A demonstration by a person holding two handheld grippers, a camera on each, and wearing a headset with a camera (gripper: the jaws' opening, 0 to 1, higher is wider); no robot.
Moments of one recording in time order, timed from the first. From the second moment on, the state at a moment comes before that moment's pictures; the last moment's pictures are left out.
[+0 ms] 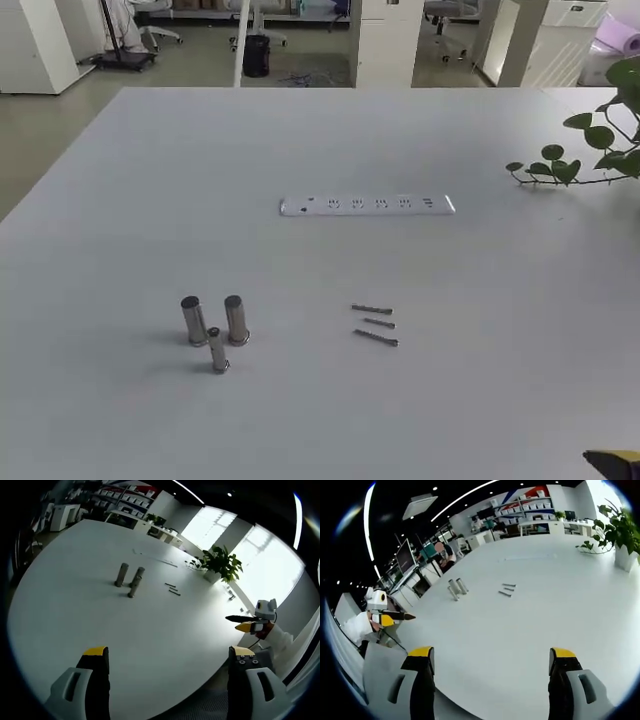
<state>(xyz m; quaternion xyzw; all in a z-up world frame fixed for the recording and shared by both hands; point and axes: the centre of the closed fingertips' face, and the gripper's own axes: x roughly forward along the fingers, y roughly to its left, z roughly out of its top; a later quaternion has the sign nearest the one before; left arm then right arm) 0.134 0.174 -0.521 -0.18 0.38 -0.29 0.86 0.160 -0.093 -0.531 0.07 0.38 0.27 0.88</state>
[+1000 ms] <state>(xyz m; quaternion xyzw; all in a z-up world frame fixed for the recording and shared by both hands) 0.170 0.179 -0.498 -0.17 0.29 -0.30 0.89 0.158 -0.089 -0.529 0.07 0.37 0.26 0.89</state>
